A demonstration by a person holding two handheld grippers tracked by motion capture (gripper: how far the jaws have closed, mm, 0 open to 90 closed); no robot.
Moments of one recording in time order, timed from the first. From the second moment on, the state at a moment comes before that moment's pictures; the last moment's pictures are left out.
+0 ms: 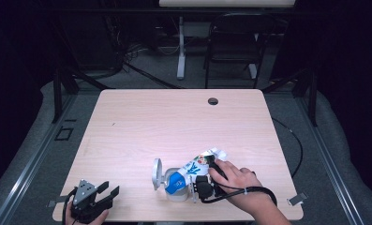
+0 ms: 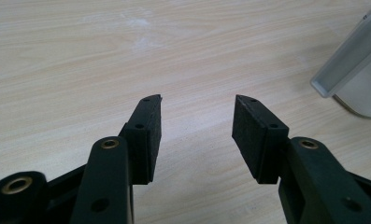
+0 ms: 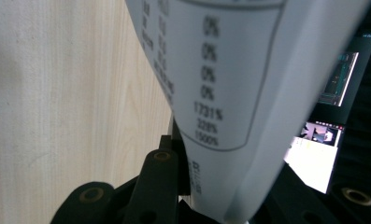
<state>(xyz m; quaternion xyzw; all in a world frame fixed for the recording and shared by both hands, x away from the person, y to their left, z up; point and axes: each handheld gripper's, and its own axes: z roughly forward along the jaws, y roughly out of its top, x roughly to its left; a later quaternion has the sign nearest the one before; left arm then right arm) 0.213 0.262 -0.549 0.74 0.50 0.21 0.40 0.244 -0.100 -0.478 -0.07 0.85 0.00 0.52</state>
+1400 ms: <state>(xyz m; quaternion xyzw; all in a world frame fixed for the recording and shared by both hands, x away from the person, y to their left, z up) 0.213 0.263 -0.551 0.74 0.50 0.21 0.40 0.241 -0.106 -0.487 0.04 0.88 0.15 0.46</state>
